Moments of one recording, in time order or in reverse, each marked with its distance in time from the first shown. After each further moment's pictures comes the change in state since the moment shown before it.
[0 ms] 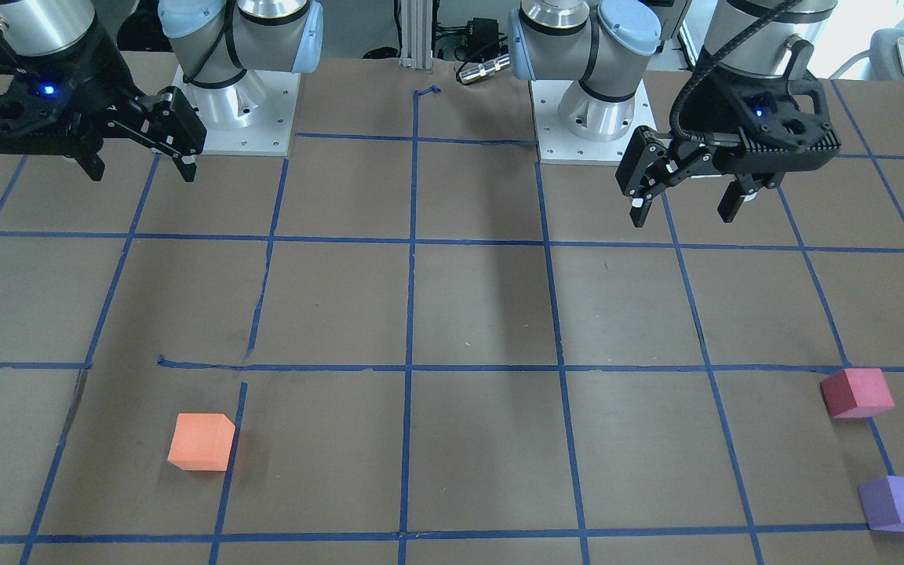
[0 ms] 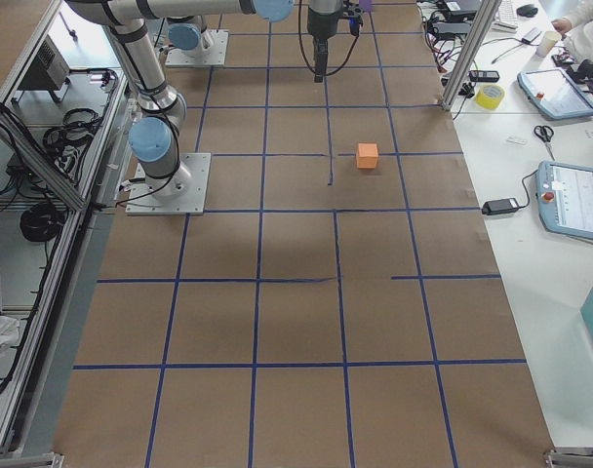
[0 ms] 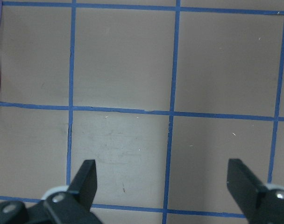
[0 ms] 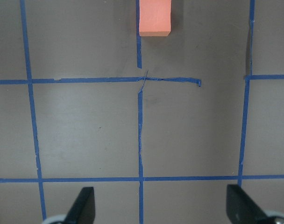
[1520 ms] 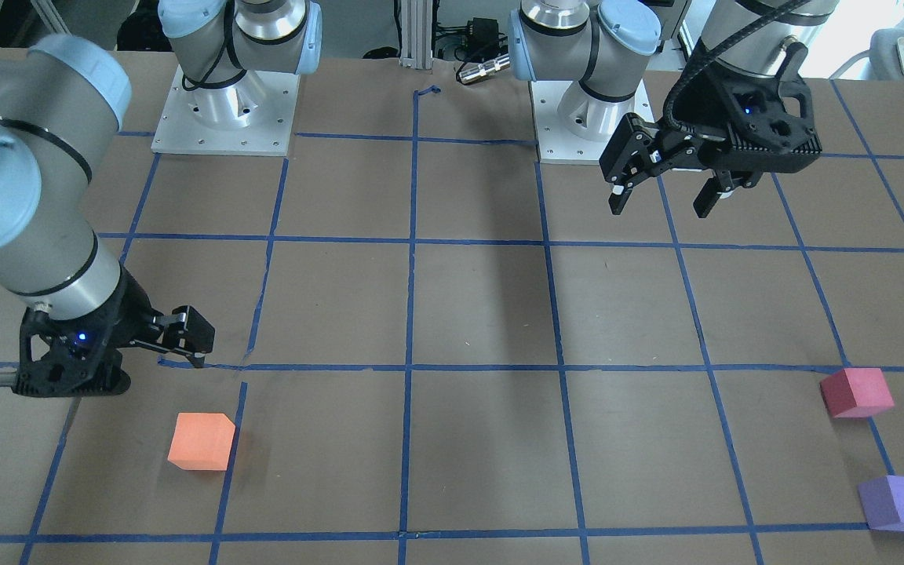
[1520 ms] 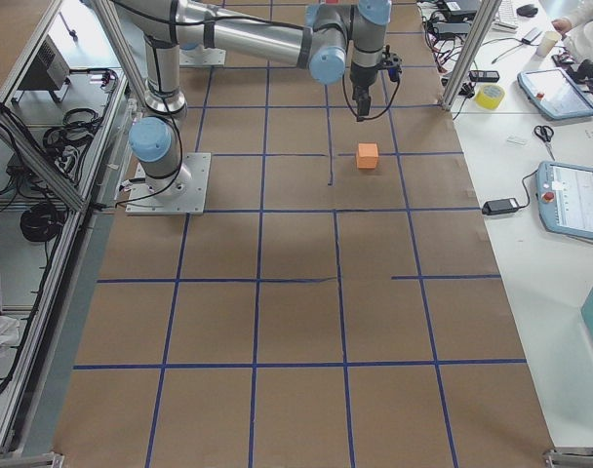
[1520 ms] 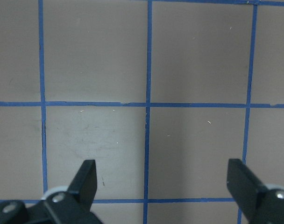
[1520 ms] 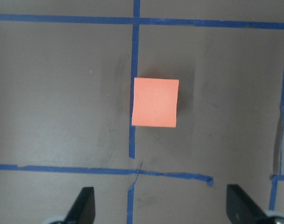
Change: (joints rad) left arm 0.013 0.001 0.017 -0.073 -0.105 0.030; right arm -0.011 0.361 0.017 -0.442 0.015 -0.060
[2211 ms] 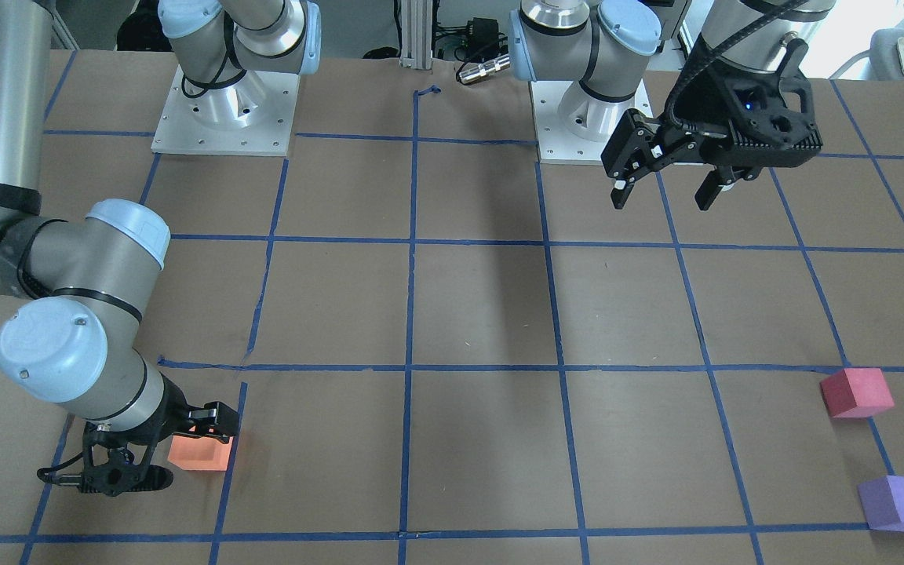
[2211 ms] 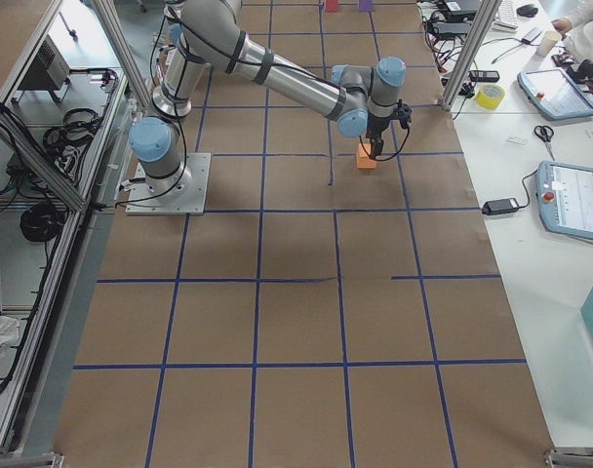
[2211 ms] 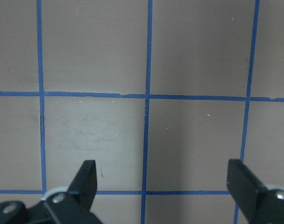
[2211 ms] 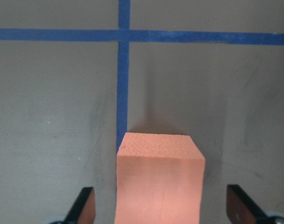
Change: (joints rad) left arm 0.001 0.009 -0.002 -0.027 0.017 -0.012; right arm 0.000 0.228 0.000 -0.192 0.004 0.011
